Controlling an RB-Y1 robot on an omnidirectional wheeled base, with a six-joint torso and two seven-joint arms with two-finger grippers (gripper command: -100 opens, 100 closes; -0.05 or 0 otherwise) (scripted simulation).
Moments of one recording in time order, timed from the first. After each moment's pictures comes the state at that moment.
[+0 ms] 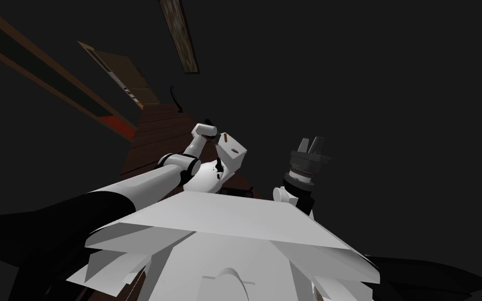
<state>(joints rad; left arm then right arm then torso) -0.81 0.33 0.05 -1.06 0.23 1.22 -0.09 0.55 0.02 0.07 -2.40 -0.01 -0.55 0.00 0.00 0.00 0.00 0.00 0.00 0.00</state>
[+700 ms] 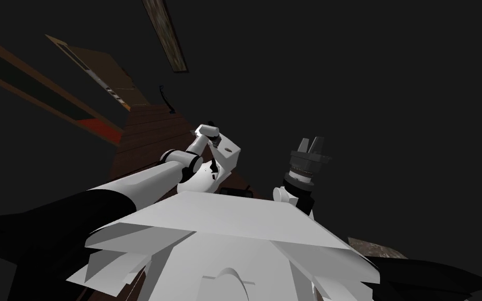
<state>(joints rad) -0.88 0.32 0.04 -0.89 0.21 1.29 -0.13 0.55 0.02 0.07 -2.40 -0.01 -0.55 0.00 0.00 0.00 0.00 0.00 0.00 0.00</state>
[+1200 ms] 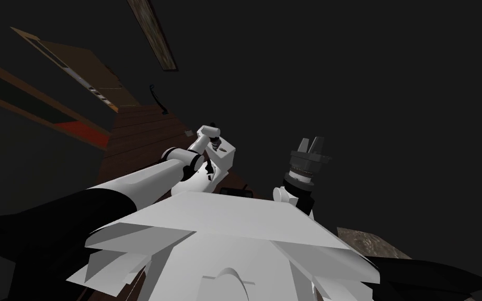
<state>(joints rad) -0.93 0.31 0.03 -0.78 0.20 1.36 -0.16 0.55 0.02 0.07 -2.40 -0.01 -0.55 0.00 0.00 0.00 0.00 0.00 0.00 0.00</state>
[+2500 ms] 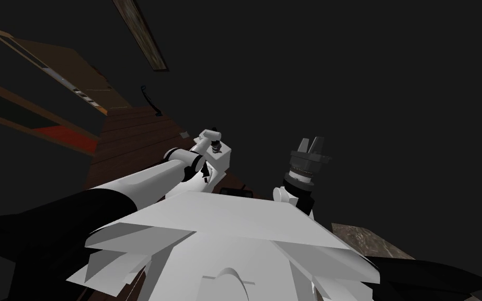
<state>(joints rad) -0.92 0.28 0.02 -0.67 0.19 1.36 -0.18 0.55 0.02 0.07 -2.40 -0.01 -0.55 0.00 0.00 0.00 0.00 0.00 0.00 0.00</state>
